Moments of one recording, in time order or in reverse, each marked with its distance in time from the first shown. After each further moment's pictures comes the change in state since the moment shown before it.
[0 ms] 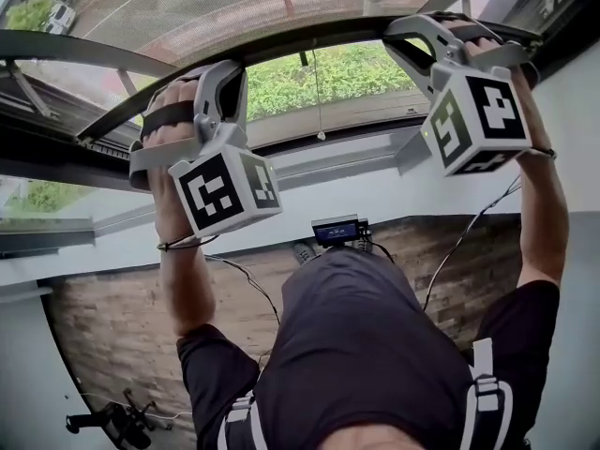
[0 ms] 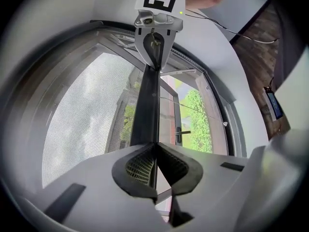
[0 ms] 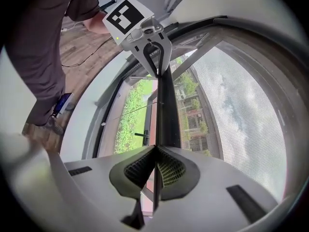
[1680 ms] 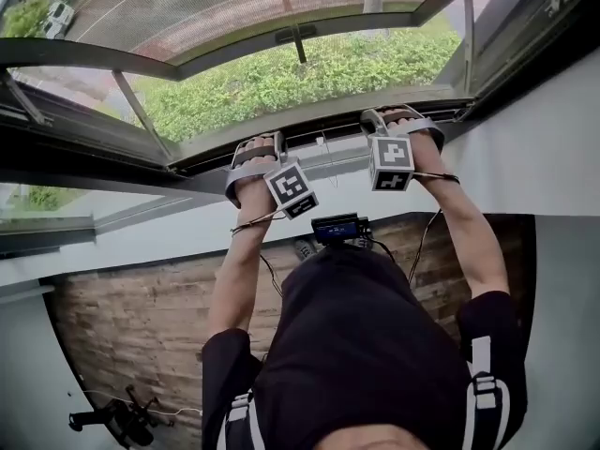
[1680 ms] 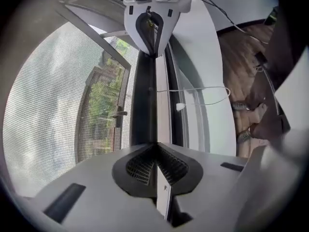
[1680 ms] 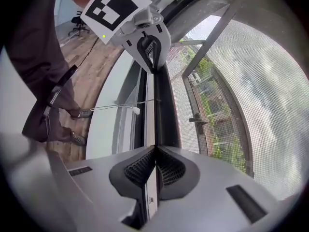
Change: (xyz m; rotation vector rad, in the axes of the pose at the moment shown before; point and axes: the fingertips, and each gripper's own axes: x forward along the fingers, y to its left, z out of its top) left arm 0.103 -0.283 -0.048 -0.003 0.218 -0.392; right arm 0.158 0.254 -0.029 0.141 0.091 0.292
